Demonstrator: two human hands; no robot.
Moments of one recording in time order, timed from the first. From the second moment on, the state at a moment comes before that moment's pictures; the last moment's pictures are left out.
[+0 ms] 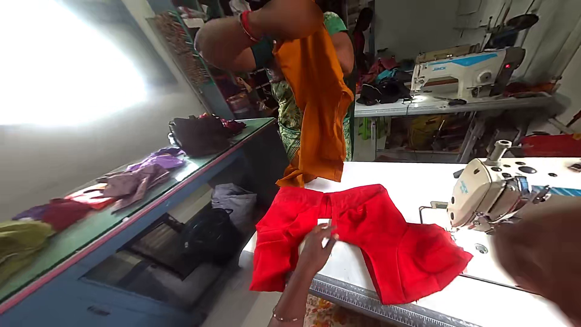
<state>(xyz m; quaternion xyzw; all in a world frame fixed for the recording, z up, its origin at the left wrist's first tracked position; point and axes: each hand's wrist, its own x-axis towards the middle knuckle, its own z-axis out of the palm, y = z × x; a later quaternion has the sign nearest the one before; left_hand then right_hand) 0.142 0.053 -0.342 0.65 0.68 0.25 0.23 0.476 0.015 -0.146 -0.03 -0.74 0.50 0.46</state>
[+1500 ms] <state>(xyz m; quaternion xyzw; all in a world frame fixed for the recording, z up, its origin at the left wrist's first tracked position) 0.162 0.161 -0.343 0.22 0.39 0.56 0.70 0.394 0.213 -0.362 -0.58 -0.77 0.27 0.08</state>
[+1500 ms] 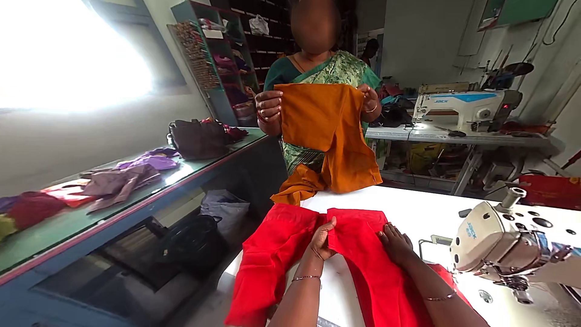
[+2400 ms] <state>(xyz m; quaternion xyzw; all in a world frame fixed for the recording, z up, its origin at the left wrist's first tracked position) 0.138 0.013 -0.322 0.59 0.76 0.28 0.01 0.371 0.148 -0.316 -0.37 -0.85 0.35 -0.12</state>
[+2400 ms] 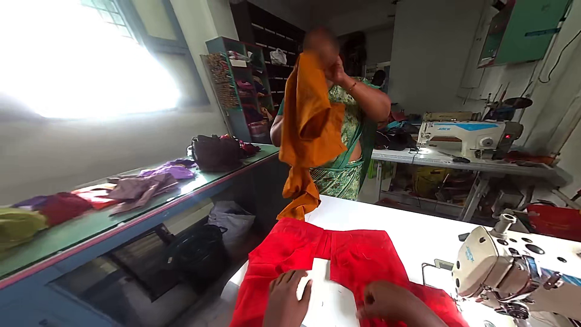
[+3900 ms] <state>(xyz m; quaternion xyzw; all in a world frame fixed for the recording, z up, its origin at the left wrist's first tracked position) 0.133 0.061 -0.385 0.53 0.84 0.11 0.05 0.372 0.192 -0.361 -0.47 -0.84 0.26 0.08</state>
